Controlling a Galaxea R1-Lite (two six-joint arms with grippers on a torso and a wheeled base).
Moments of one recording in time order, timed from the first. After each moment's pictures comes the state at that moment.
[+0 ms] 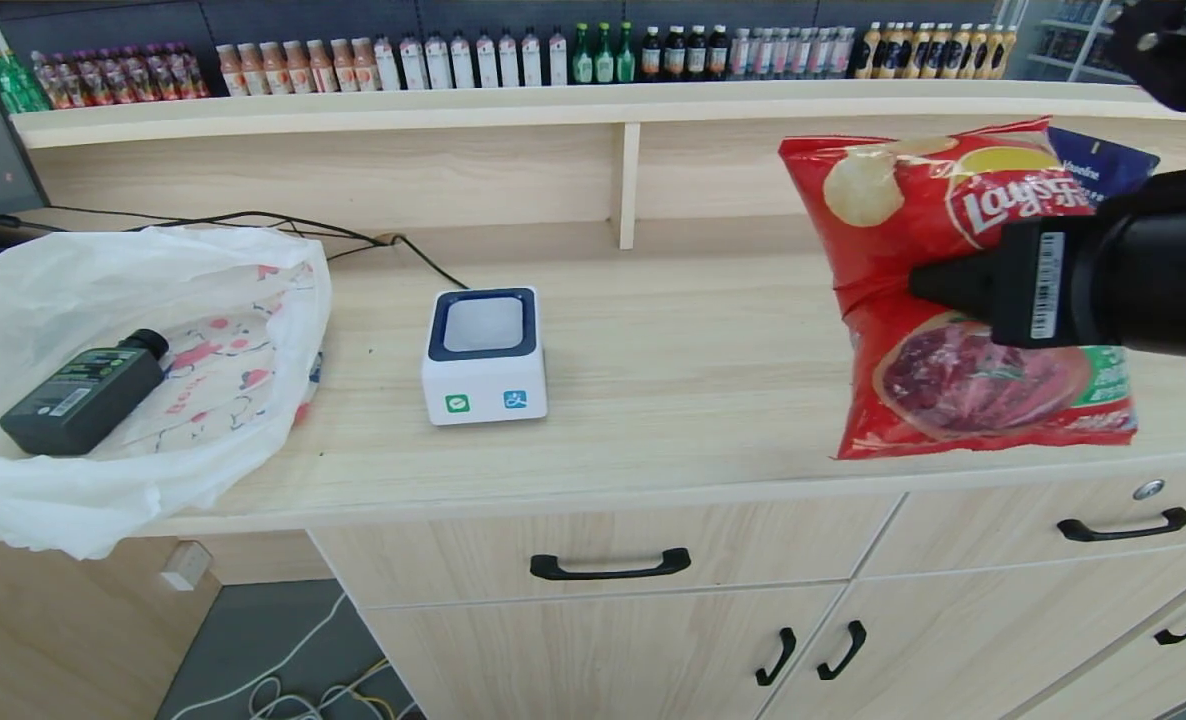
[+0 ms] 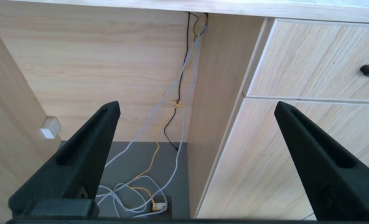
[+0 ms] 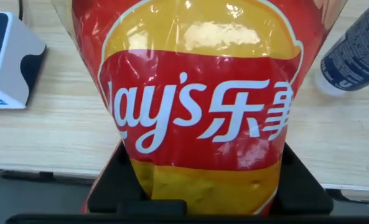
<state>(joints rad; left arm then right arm) 0.00 0.00 0.00 0.00 0.00 0.00 0.73 1.40 -1.37 0.36 -0.56 0.19</state>
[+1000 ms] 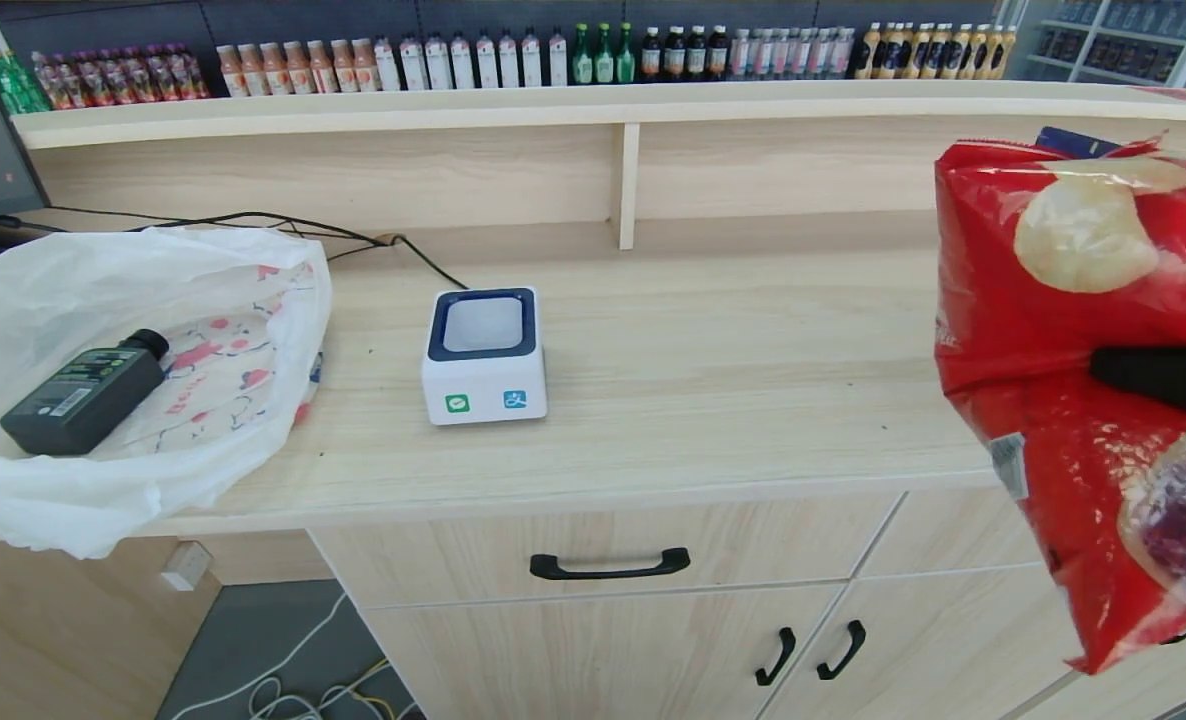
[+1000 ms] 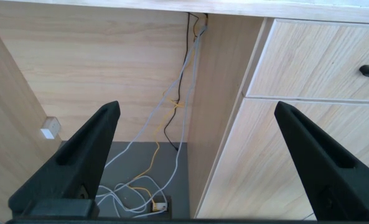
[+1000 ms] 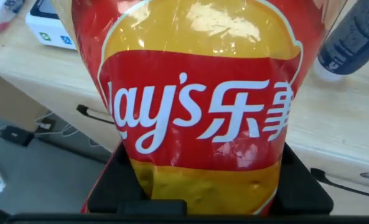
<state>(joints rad) 0.00 0.00 0.00 0.00 0.00 0.00 0.76 1.06 -1.11 0.33 -0.28 0.14</state>
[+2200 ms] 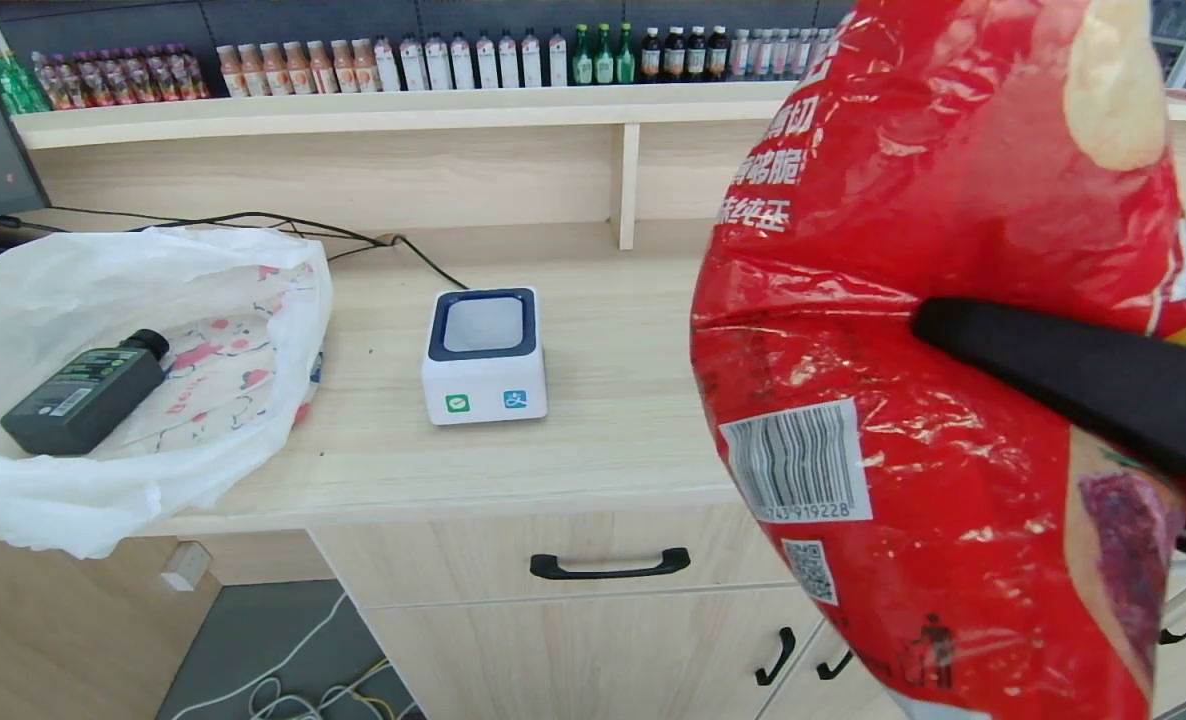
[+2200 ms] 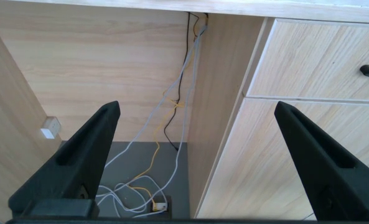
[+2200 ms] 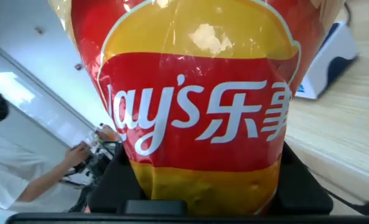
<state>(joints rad) 0.00 0.00 0.00 0.00 0.00 0.00 0.75 1.26 -0.58 -0.99 0.41 0.69</state>
